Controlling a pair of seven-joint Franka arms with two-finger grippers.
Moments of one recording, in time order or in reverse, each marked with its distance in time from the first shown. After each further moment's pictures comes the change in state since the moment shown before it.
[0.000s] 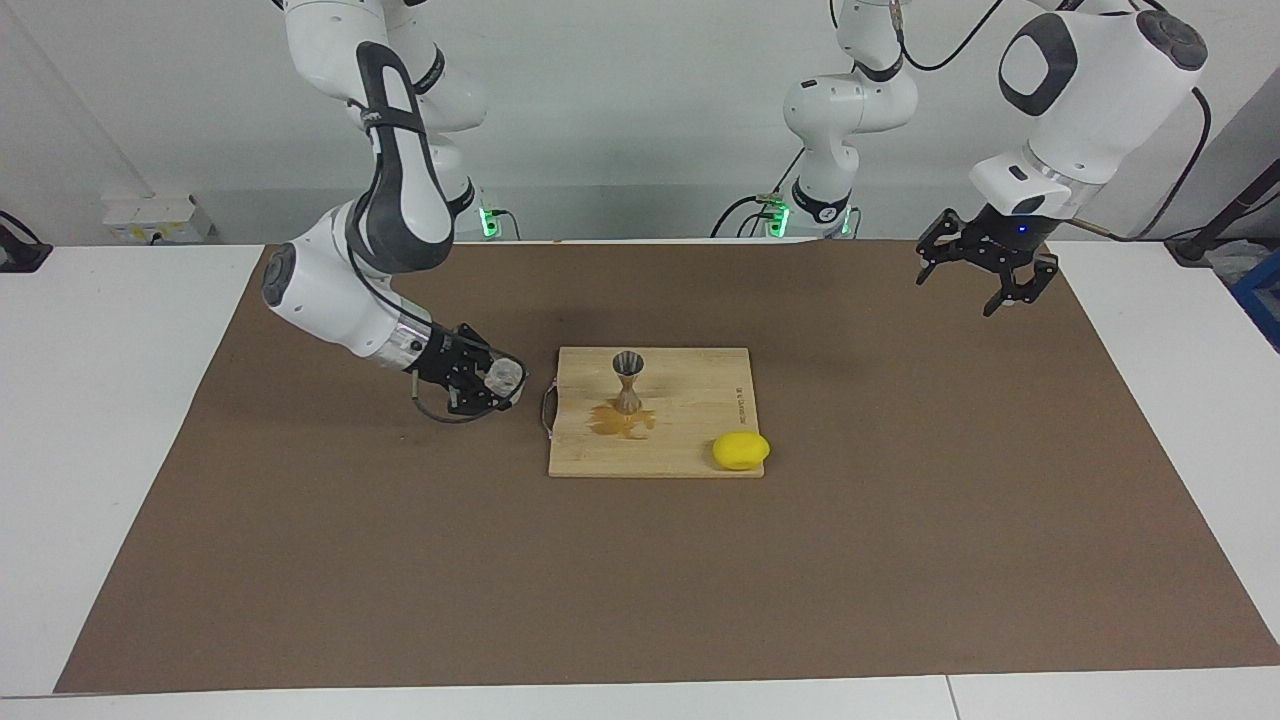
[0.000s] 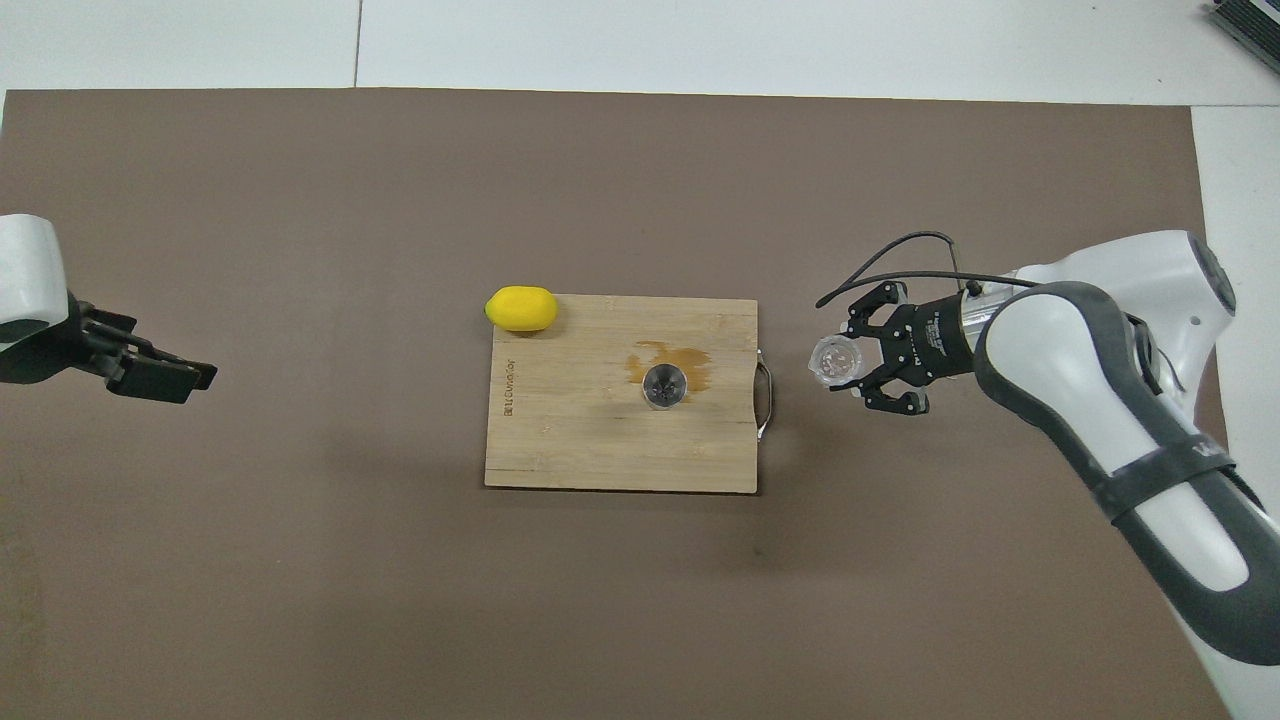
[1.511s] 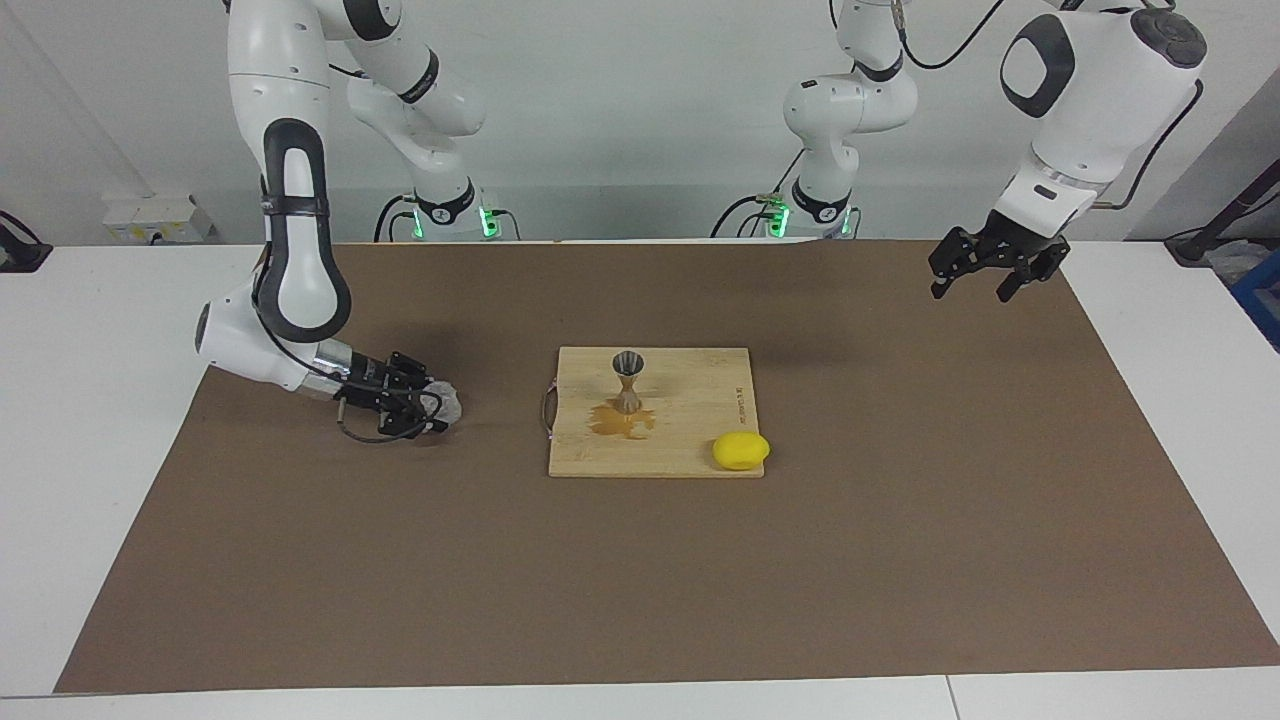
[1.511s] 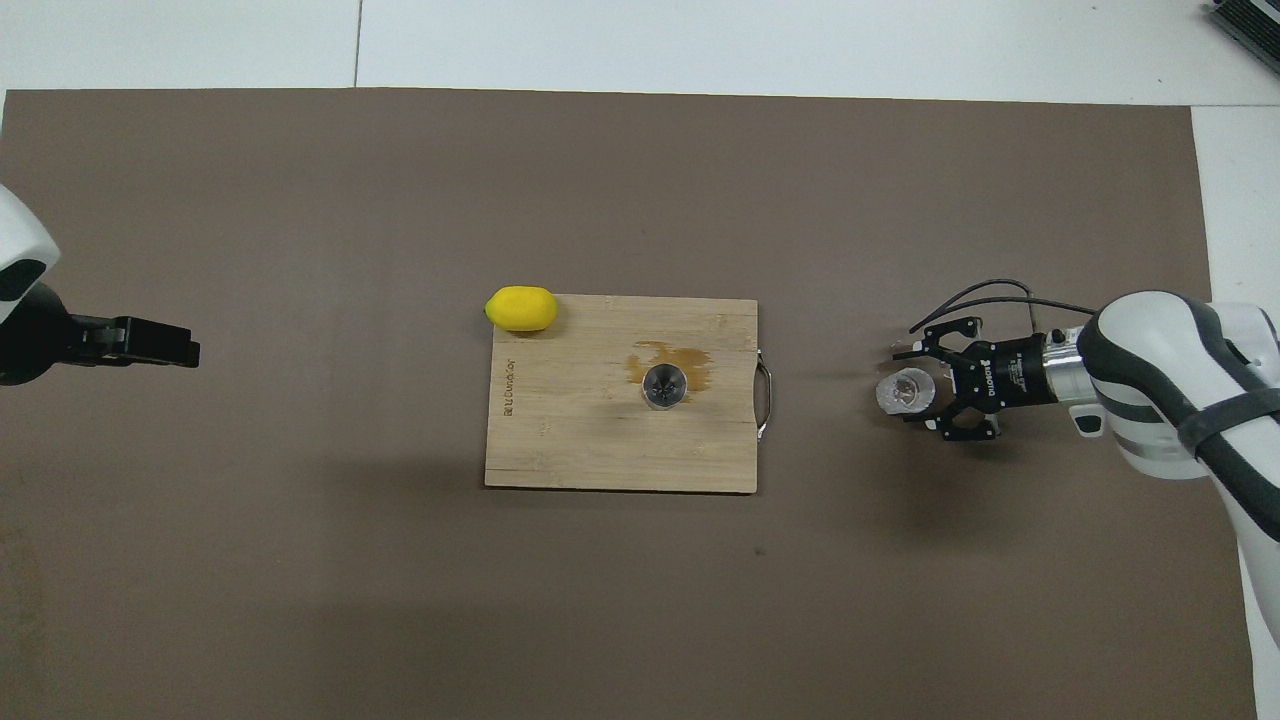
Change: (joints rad) left arm 0.000 -0.001 -0.008 0.001 0.091 0.000 -0.439; right arm -0.213 0.123 -0.001 -0.047 0.099 -0.036 -0.371
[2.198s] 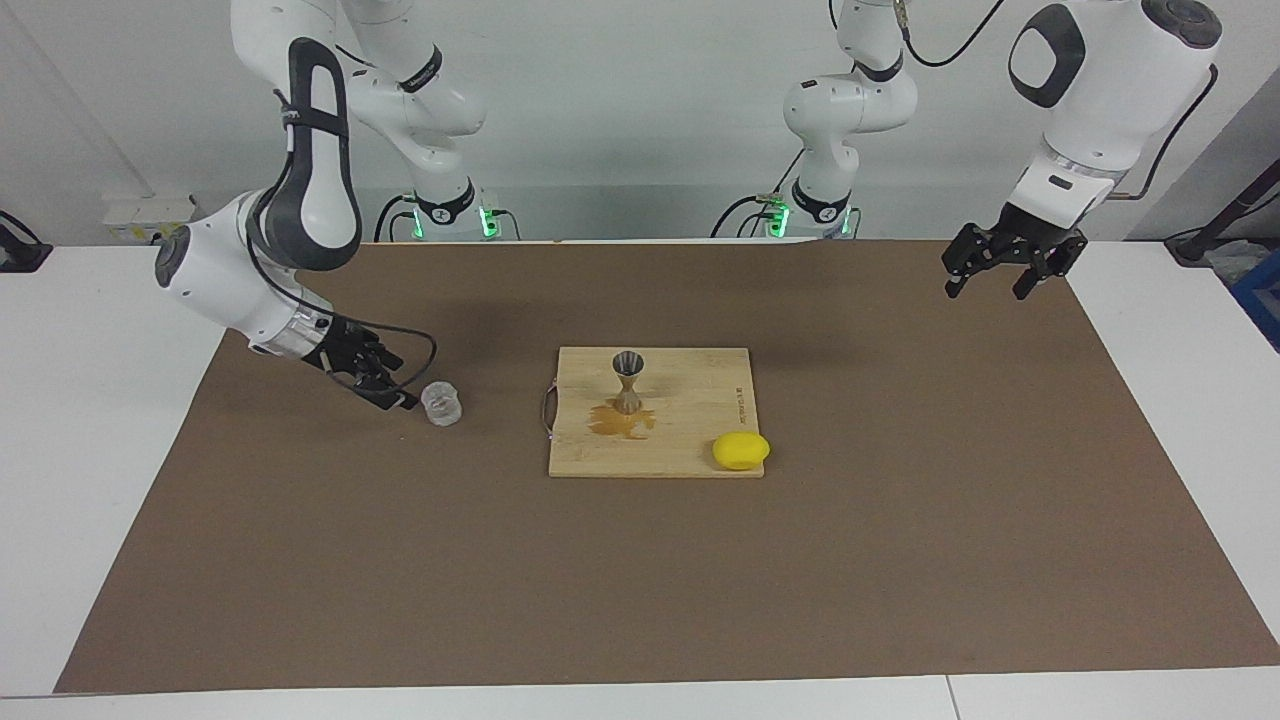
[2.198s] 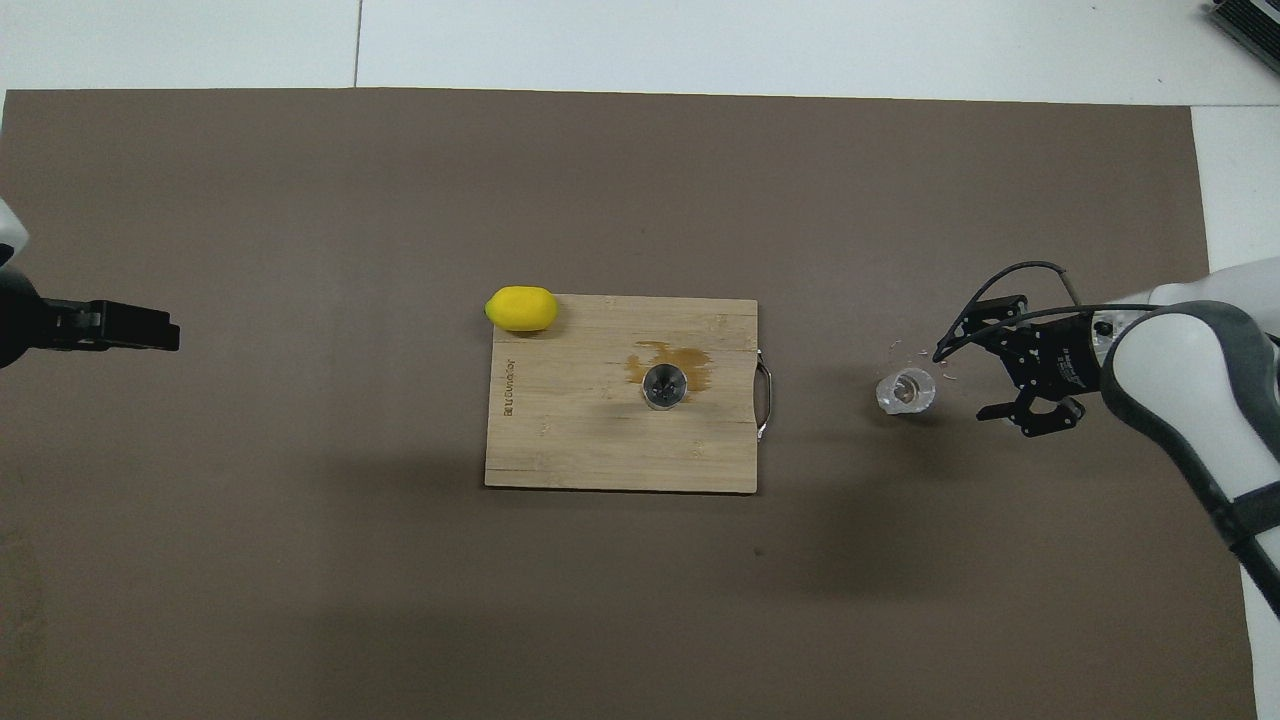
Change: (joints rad) left arm 0.000 0.008 0.008 0.043 0.008 0.008 -0.006; right arm 0.064 -0.221 0.010 0.025 -0.415 -0.008 -0.095
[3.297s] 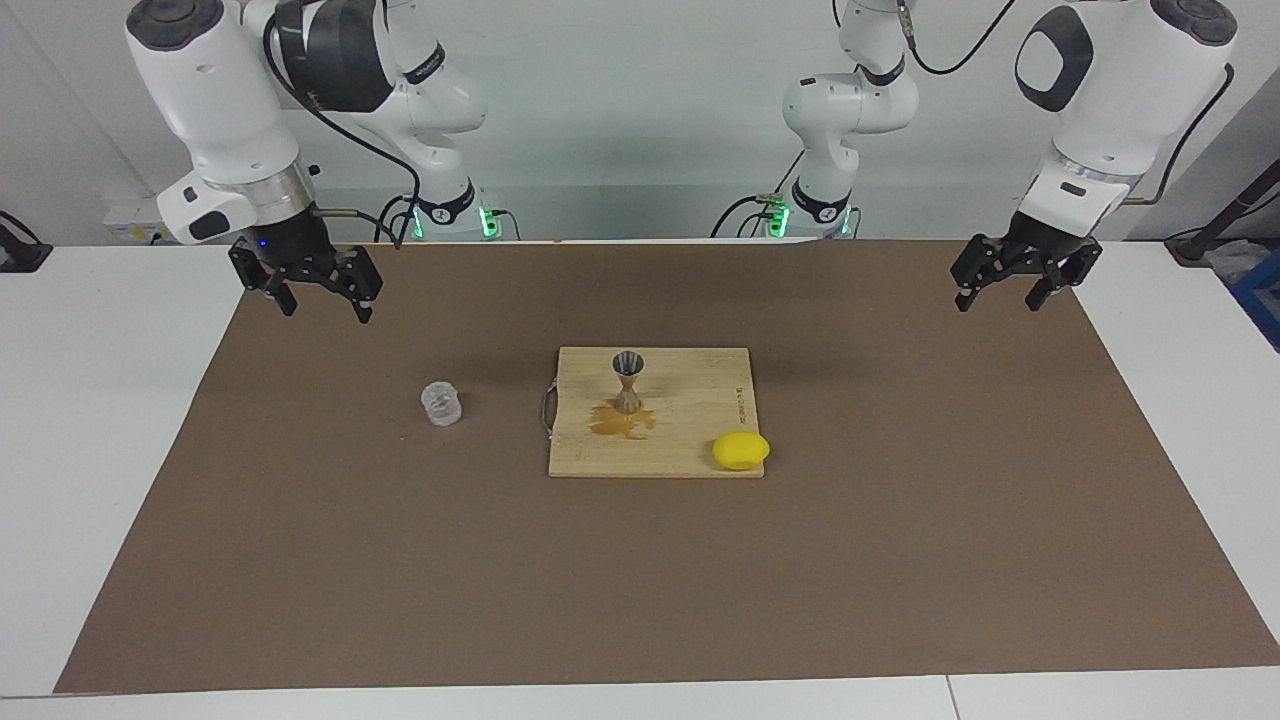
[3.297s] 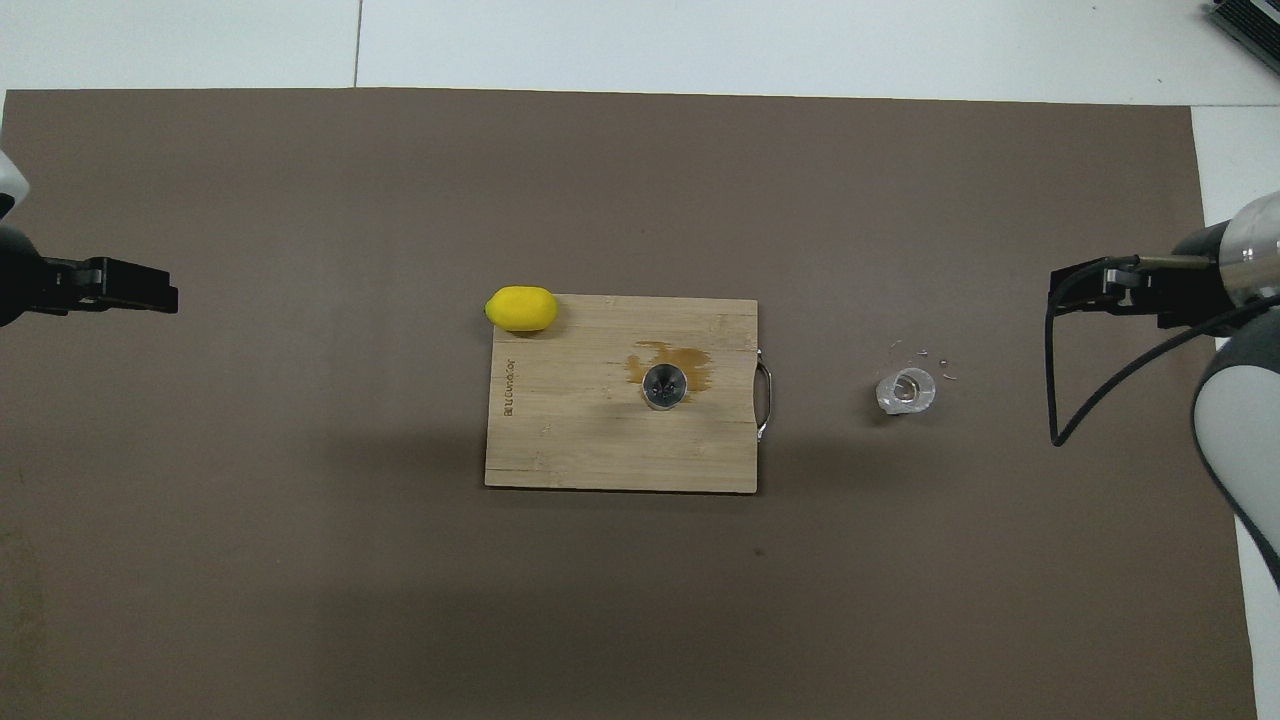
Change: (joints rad) left arm -0.083 0.068 0.061 0.107 0.031 -0.024 -0.051; right arm 0.108 -0.114 0.003 0.384 -0.477 -0.300 -0.429
